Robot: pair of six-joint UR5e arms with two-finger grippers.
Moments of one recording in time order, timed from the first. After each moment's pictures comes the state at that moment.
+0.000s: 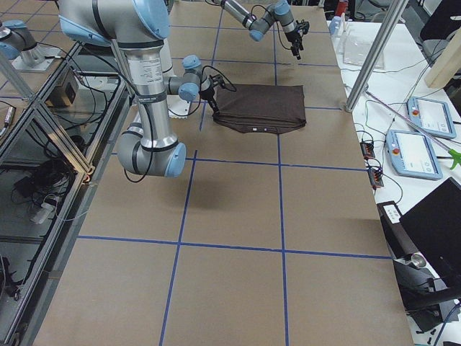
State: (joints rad) left arm -0.93 -2.14 -1.16 -2.40 -1.77 -0.72; right arm 0.13 -1.18 1.93 -1.44 1.35 1.03
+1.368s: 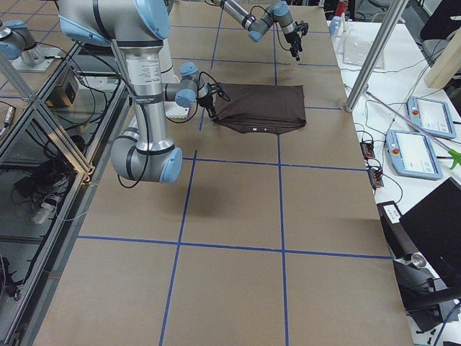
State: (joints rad) left arm -0.92 -2.14 -1.17 -2.40 -1.77 -0.73; right arm 0.11 -1.28 1.97 -1.43 1.28 1.26
